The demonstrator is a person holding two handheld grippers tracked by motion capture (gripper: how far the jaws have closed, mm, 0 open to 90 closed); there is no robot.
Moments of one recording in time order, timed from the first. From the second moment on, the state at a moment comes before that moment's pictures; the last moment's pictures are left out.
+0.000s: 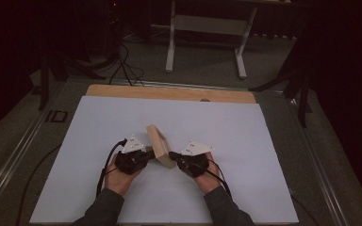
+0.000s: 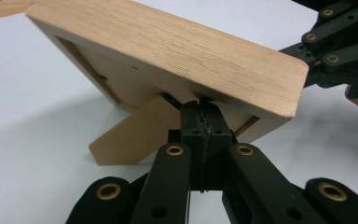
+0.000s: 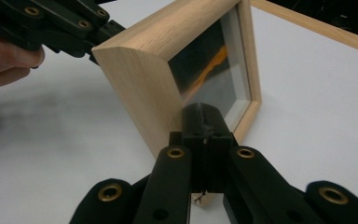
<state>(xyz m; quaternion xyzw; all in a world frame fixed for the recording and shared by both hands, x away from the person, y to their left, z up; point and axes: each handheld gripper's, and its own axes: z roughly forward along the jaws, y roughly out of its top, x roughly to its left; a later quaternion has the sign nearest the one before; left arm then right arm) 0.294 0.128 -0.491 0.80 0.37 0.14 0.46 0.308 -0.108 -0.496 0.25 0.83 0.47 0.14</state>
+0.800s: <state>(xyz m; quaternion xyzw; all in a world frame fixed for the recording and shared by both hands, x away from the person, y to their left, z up) 0.300 0.136 -0.496 0.78 0.39 0.13 0.46 0.301 -0.093 -0.496 0.23 0.84 0.48 0.14</state>
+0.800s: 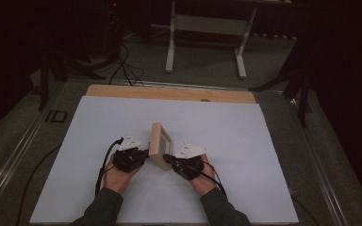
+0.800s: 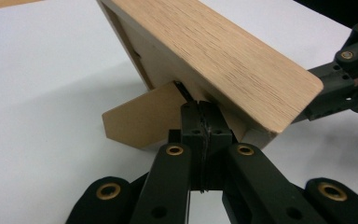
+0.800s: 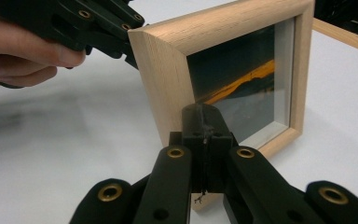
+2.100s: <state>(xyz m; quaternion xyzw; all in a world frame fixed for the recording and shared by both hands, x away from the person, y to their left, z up) 0.298 0.163 -0.488 0.74 0.44 0.17 0.47 0.302 -0.102 -0.493 0.23 0.84 0.47 0.15</state>
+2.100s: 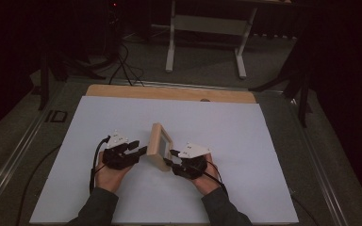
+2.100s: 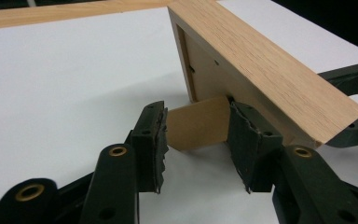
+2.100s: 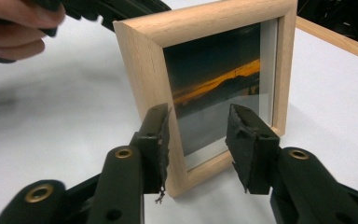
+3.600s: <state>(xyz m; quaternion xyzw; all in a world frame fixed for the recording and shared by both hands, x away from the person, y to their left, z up) 0.279 0.156 -0.451 0.72 0.43 0.16 0.52 0.308 -0.123 -0.485 0.26 0.83 0.47 0.17</state>
